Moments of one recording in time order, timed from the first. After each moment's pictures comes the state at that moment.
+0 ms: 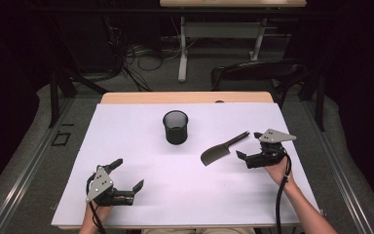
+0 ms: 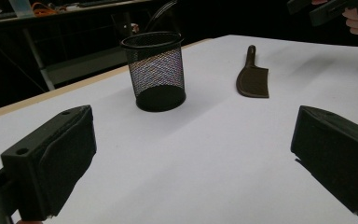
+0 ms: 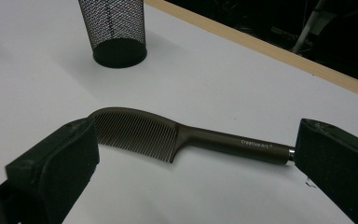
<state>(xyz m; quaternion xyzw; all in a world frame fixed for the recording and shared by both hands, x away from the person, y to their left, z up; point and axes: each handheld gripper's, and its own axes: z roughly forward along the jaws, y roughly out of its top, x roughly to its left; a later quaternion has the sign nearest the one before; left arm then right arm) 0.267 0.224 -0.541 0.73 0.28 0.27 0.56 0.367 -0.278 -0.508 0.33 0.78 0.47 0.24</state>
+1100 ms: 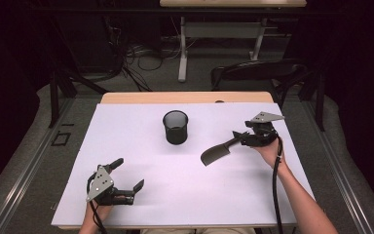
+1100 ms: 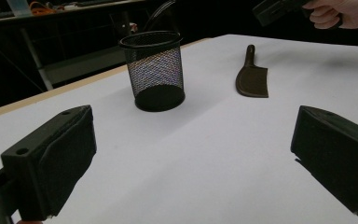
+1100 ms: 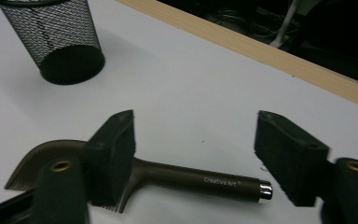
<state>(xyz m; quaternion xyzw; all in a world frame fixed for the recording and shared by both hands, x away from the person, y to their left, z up) 0.269 0.223 -0.541 0.73 0.28 0.27 0.56 0.426 -0.268 -0.503 0.38 0.78 0.43 0.23</state>
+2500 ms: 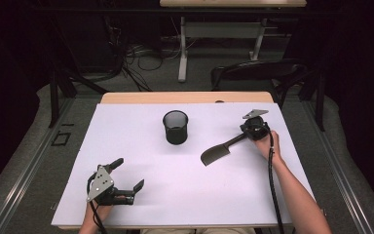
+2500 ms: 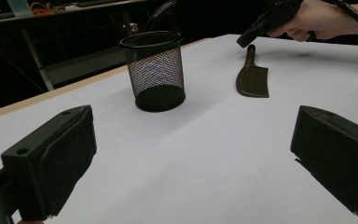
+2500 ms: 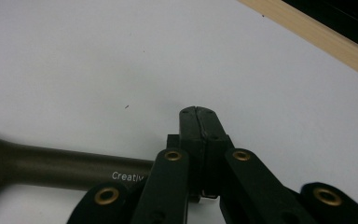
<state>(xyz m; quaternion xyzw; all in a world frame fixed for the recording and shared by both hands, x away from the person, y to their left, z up) 0.268 0.223 -0.541 0.73 0.28 0.27 0.56 0.477 -0.268 -0.542 0.41 0.82 0.30 0.27</state>
